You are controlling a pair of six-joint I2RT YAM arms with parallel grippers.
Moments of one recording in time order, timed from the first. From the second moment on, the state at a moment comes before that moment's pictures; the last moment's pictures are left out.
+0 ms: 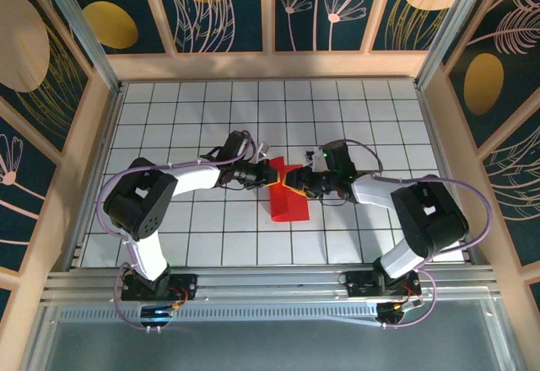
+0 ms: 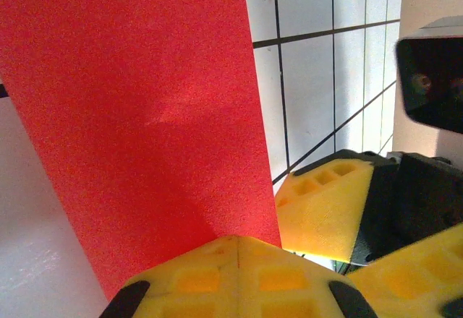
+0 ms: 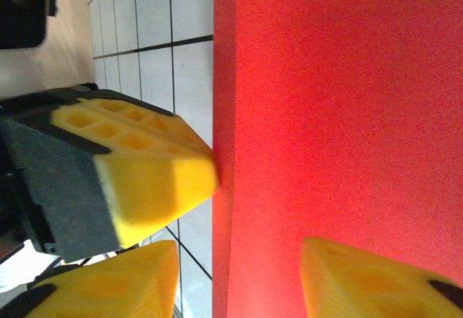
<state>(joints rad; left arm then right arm) -0.60 1.82 0.98 0.01 0.64 -0.79 0.48 1.58 0.65 0.16 -0.71 0.80</state>
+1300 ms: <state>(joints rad) -0.65 1.85 1.03 -0.13 0.43 -0.76 0.45 1.59 0.66 -0.04 -0.55 0.77</state>
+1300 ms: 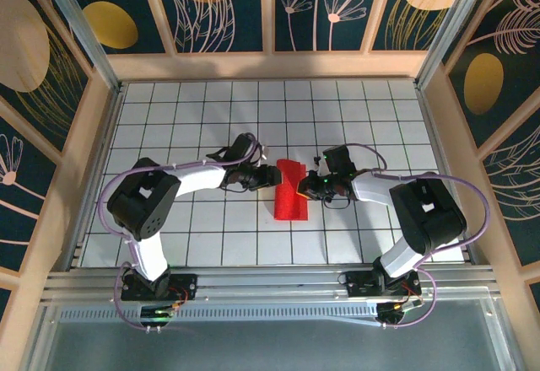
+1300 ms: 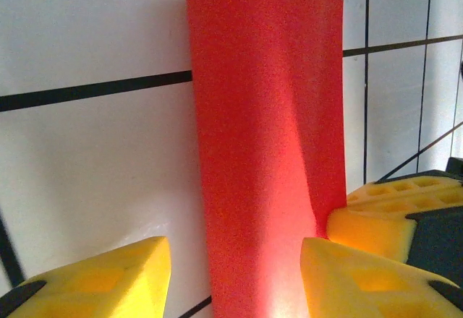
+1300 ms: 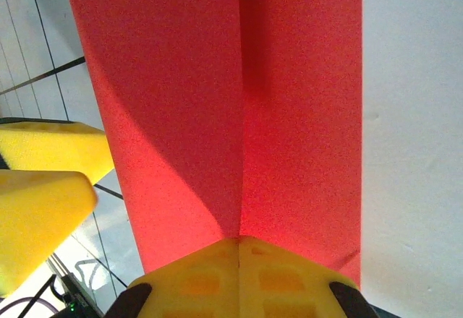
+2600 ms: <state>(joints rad) -0.75 1.99 1.25 -0.34 0.21 -0.80 0.29 1.31 0.67 -0.28 -0.36 0.65</state>
